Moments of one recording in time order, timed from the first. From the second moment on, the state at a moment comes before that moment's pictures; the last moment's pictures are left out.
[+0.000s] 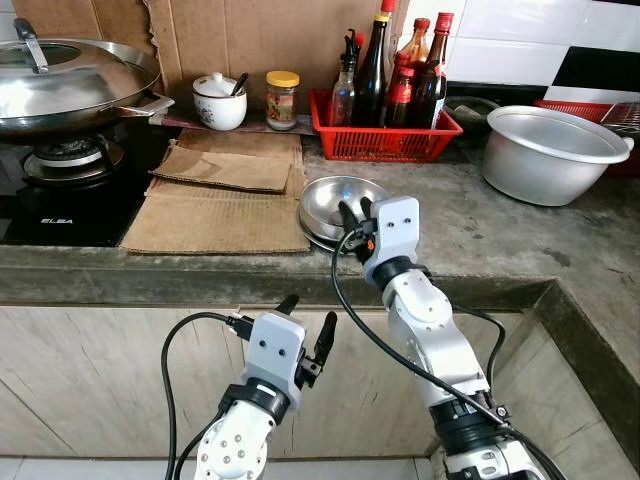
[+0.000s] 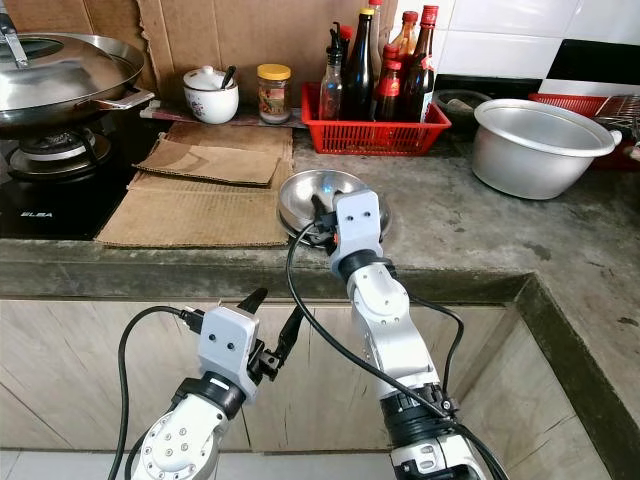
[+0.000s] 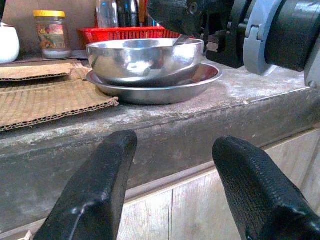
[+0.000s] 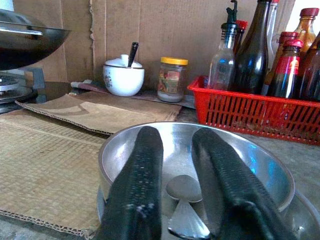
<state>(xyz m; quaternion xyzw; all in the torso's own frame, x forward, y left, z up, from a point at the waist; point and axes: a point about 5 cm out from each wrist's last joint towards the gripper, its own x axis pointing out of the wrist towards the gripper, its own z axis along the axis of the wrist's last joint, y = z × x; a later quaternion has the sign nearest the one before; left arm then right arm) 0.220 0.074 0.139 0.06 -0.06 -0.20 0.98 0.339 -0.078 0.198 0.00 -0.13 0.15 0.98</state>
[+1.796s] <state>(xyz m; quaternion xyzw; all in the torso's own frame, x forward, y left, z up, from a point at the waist) 0.222 0.075 0.142 0.06 -0.07 -0.20 0.98 0.339 -0.078 0.184 0.00 -0.10 0.15 0.98</state>
